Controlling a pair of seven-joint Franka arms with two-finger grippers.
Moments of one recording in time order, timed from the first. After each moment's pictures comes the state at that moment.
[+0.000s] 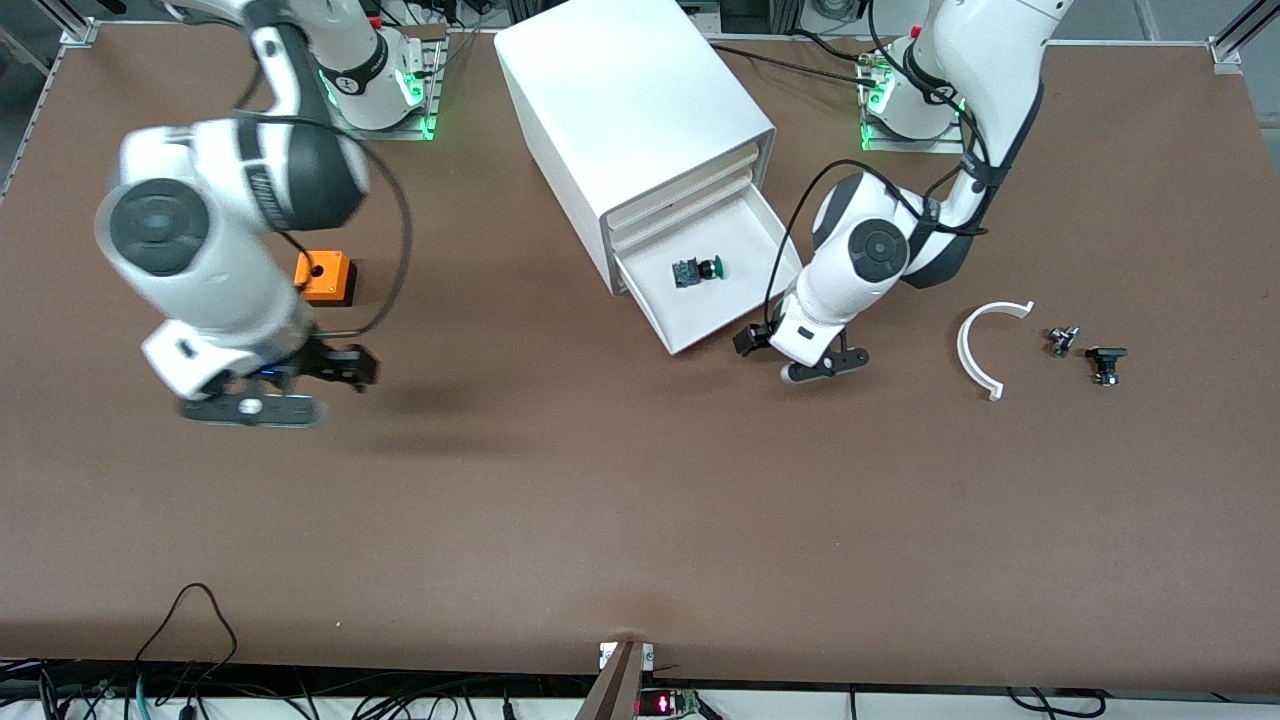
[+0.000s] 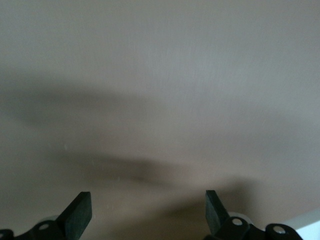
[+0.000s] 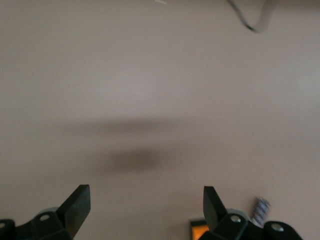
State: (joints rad) left arm -0.29 0.44 -0.23 -2.07 -0.16 2.53 -0.67; right arm 0.34 0.34 -0.15 -1.50 -0.12 1.83 0.32
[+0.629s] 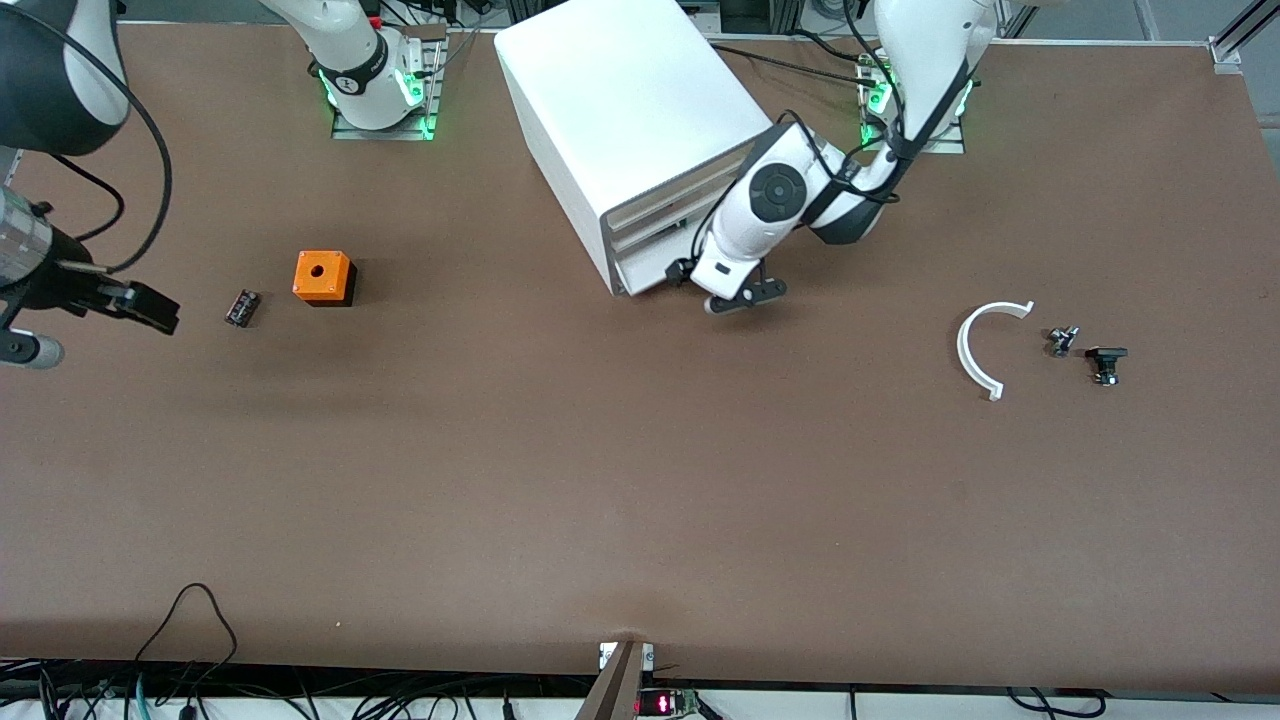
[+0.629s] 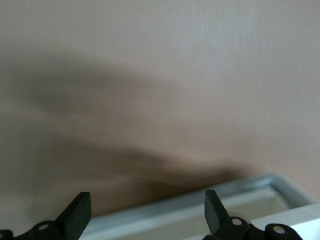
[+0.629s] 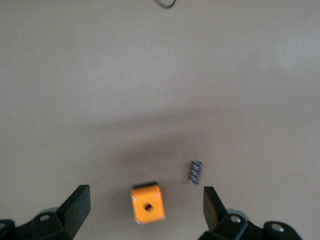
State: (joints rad) left arm -0.34 0.44 -0.45 -2.15 -0.16 2.53 -0.95; right arm 0.16 0.15 -0.18 -1.55 -0.11 1.66 0.08
